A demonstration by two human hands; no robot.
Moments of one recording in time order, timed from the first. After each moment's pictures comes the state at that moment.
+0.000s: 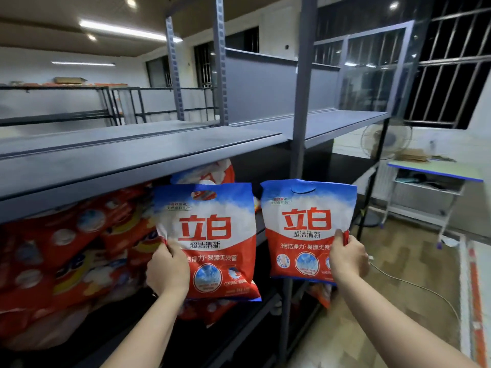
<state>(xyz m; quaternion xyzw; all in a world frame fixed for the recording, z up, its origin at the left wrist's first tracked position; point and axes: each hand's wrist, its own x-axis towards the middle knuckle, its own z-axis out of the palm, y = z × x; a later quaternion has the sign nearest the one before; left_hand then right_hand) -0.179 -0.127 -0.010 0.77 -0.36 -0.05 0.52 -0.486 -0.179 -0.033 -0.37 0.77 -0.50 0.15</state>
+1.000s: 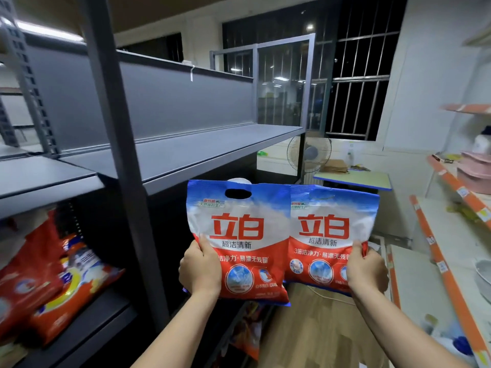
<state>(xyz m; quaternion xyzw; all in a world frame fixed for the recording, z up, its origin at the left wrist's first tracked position) -0.587 -0.407 0.003 0.67 -0.47 -0.19 0.54 -0.871 -0.376 -0.029 -0.24 0.80 -0.55 0.09</state>
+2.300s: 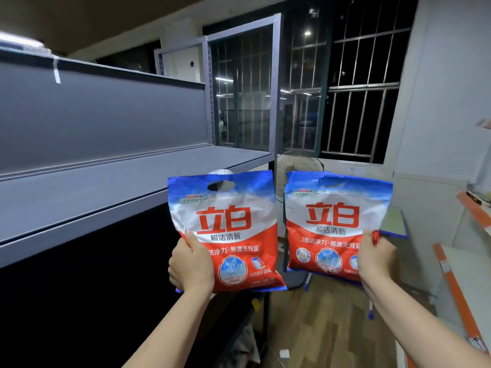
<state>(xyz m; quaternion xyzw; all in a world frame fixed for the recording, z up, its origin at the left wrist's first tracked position) -0.971 -0.815 0.047 0.69 -0.38 -0.16 0.59 -1.267 -0.796 0.031 -0.26 0.76 -0.59 0.06</state>
